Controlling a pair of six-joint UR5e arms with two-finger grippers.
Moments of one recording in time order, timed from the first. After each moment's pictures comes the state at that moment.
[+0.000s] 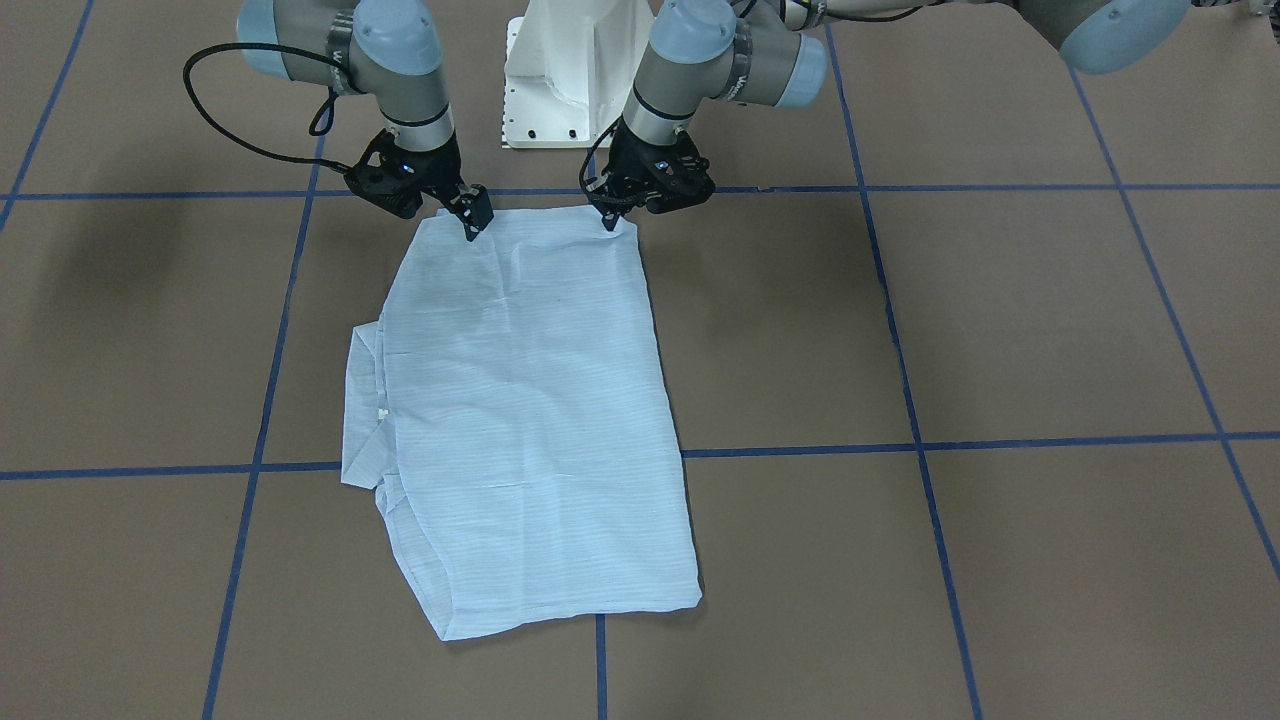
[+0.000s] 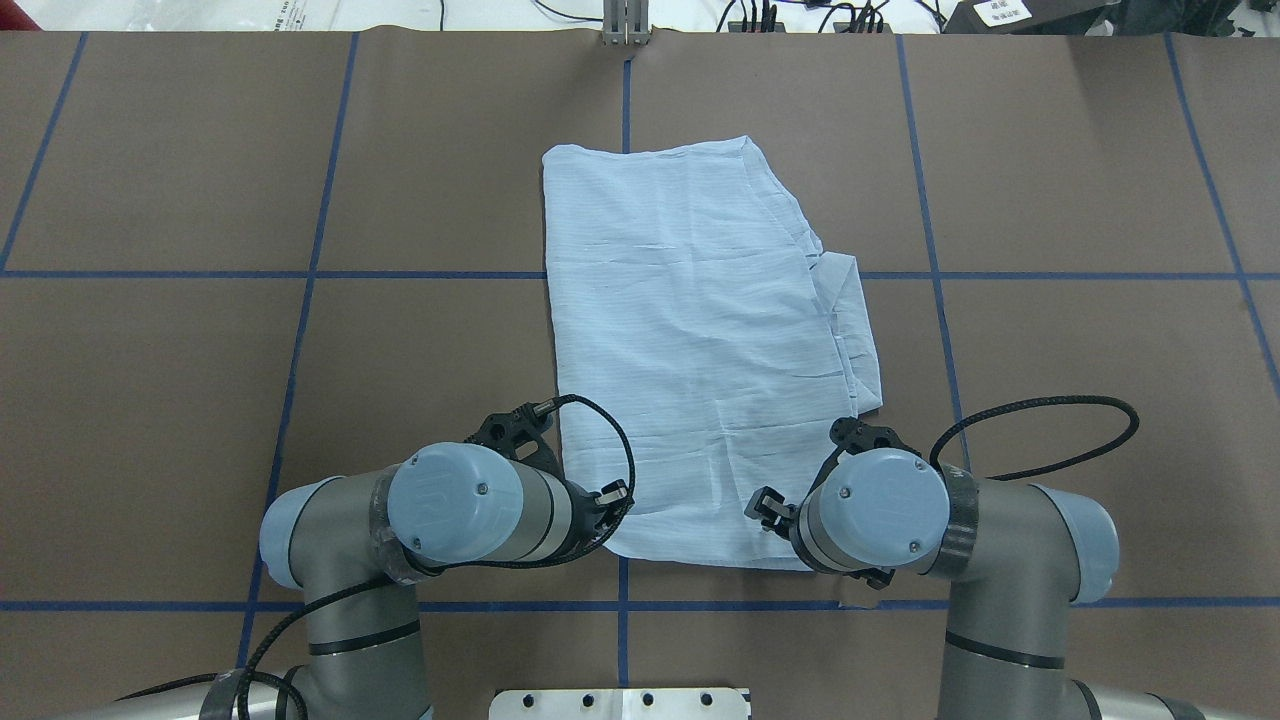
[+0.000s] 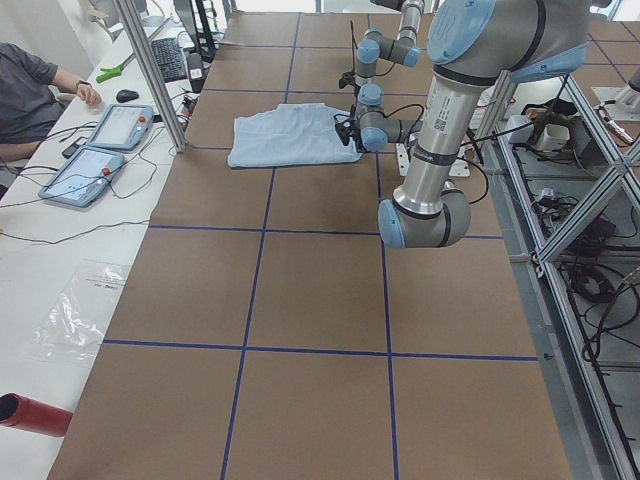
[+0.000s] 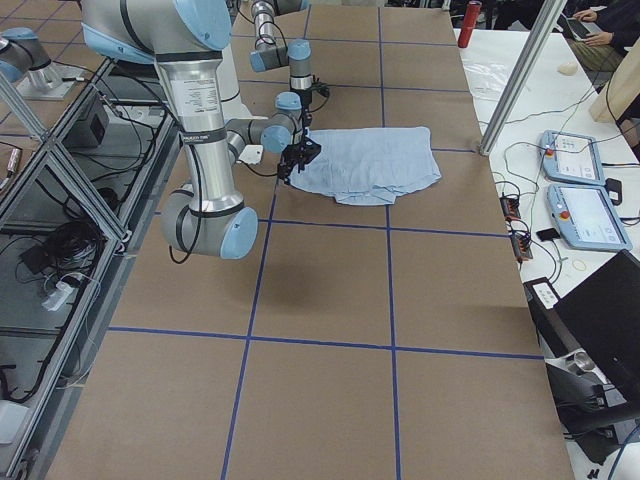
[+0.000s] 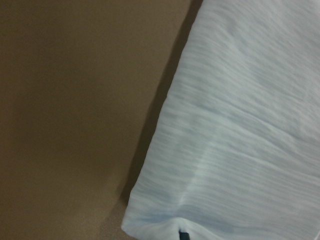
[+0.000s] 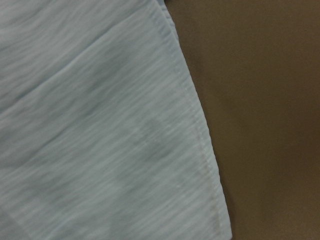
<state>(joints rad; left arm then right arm) -0.27 -2.13 -1.73 -1.93 -1.73 -1.90 0.28 -1.28 1.94 -1.53 1.73 1.91</state>
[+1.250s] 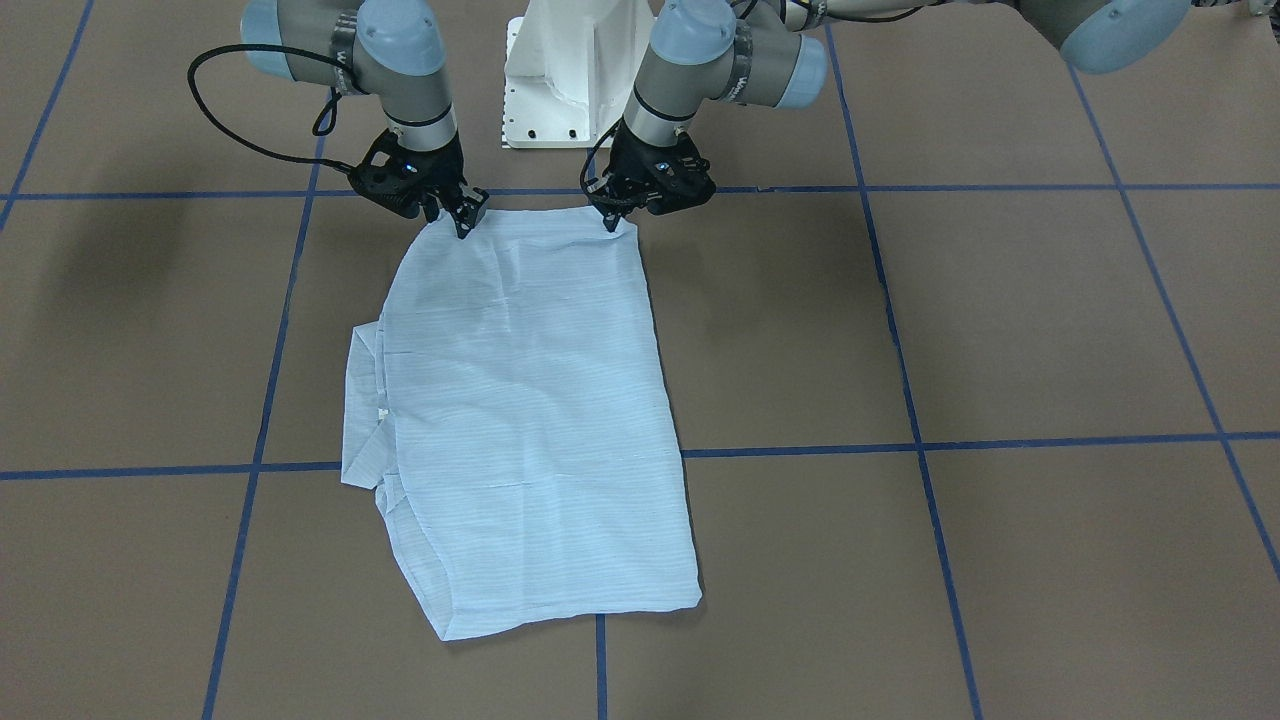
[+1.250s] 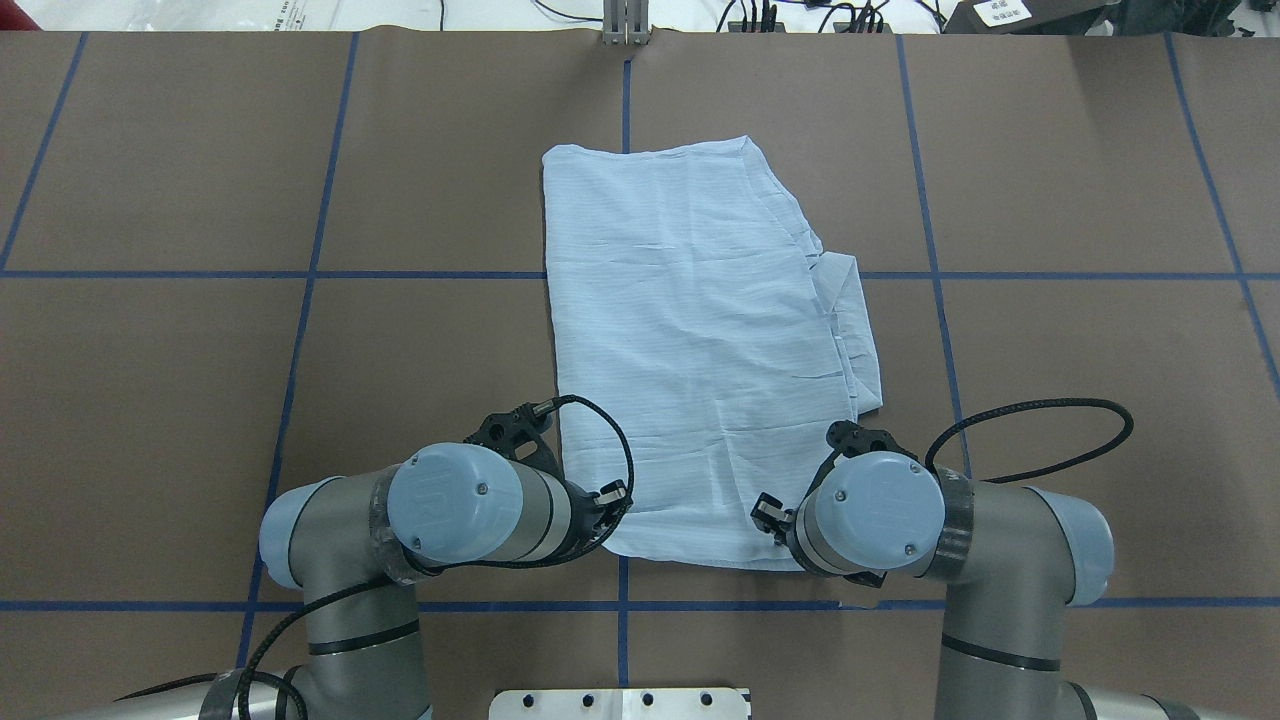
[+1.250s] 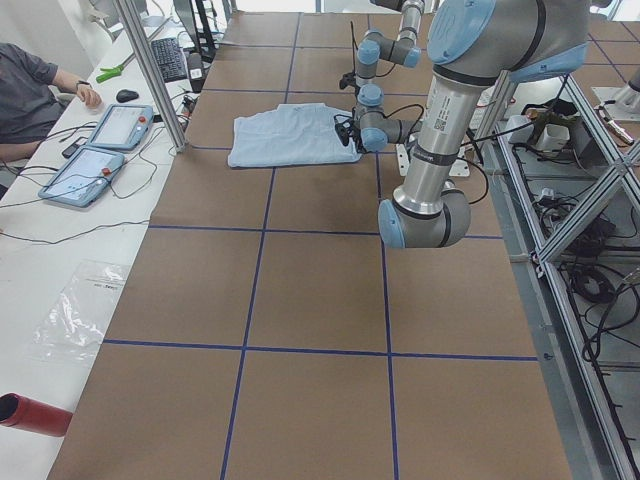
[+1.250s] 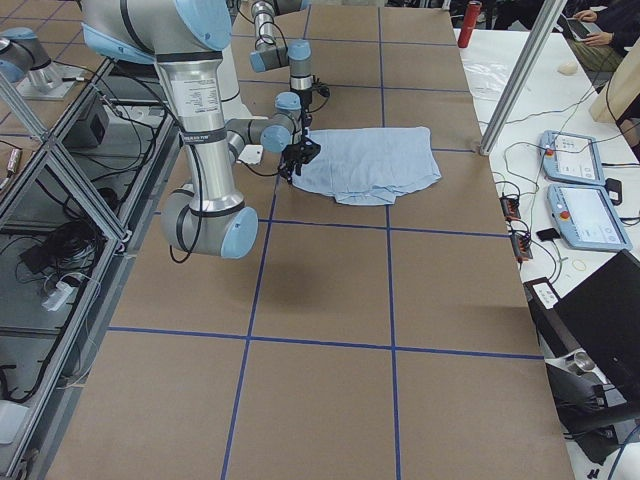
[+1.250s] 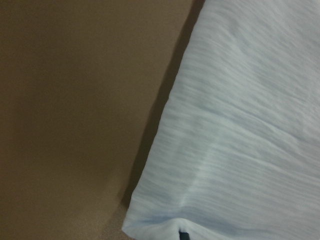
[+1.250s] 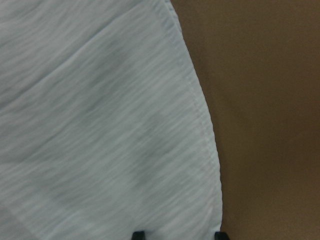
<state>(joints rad) -0.27 -2.13 -1.73 -1.92 -1.73 -1.90 0.27 -1.27 1.93 -1.53 1.73 1.91</state>
